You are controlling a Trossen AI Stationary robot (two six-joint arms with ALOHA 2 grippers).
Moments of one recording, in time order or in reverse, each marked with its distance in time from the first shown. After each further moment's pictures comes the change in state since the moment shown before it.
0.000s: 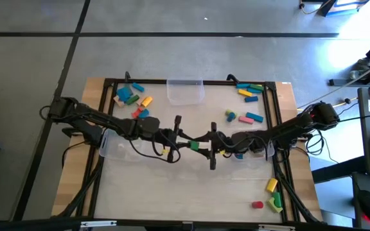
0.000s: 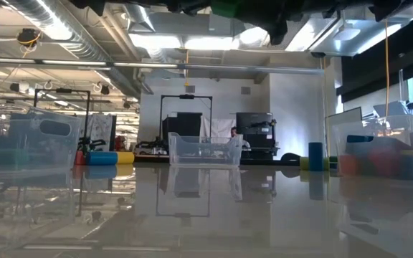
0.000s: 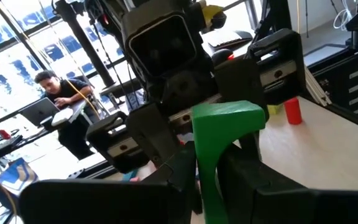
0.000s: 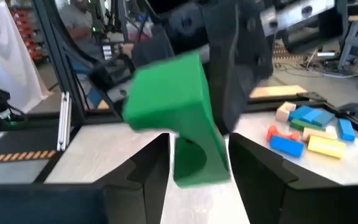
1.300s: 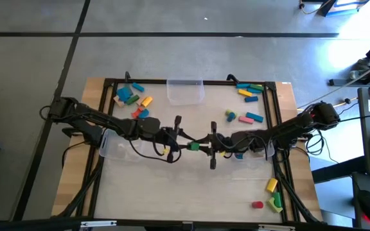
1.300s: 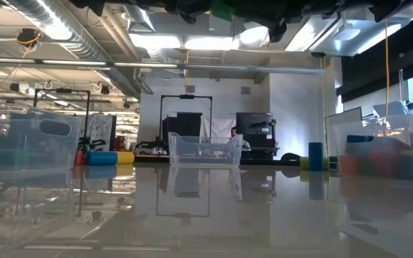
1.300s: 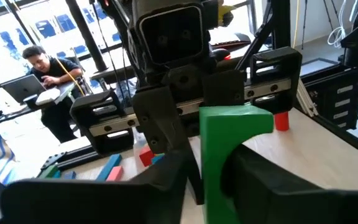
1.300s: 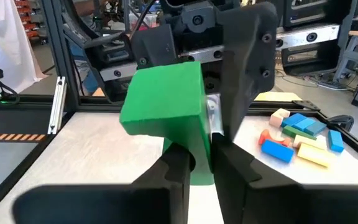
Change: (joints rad) left arm 0.005 0.000 0.000 -0.023 -0.001 -0.134; right arm 0.000 -0.009 0.000 -0.032 -0.021 -0.103
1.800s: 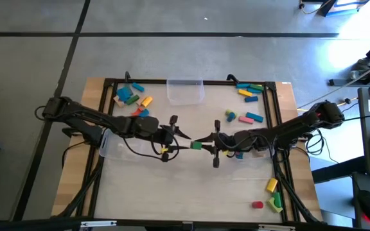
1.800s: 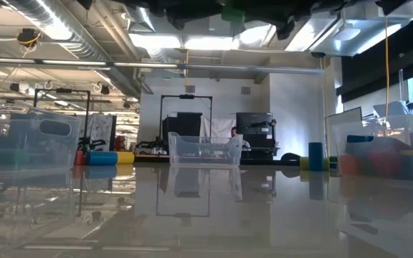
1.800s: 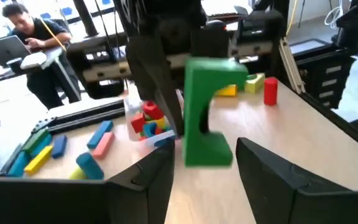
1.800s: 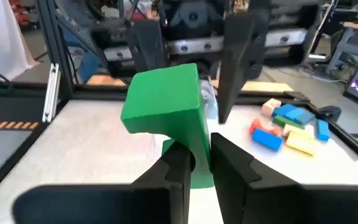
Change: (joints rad) left arm -0.001 -0.084 0.001 -0.219 -0.001 -0.068; right arm 0.001 -0.075 0.000 -0.124 0.036 0.002
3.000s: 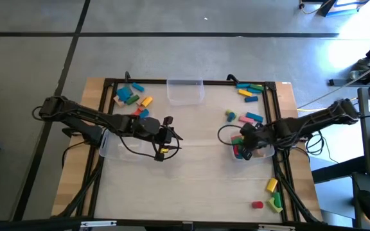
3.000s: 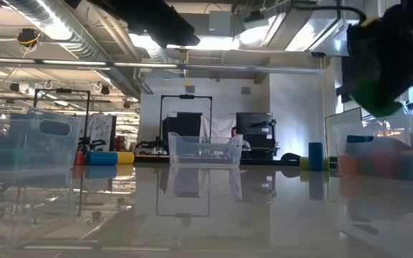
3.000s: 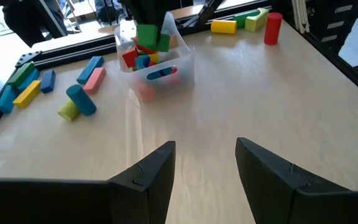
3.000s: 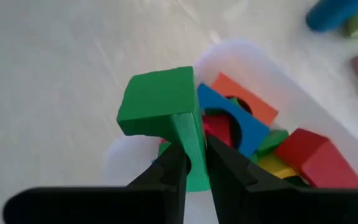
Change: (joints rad) left arm 0.006 -0.048 0.000 -0.284 -0.020 -0.052; right arm 0.000 -0.362 0.000 -1.404 -0.141 0.927
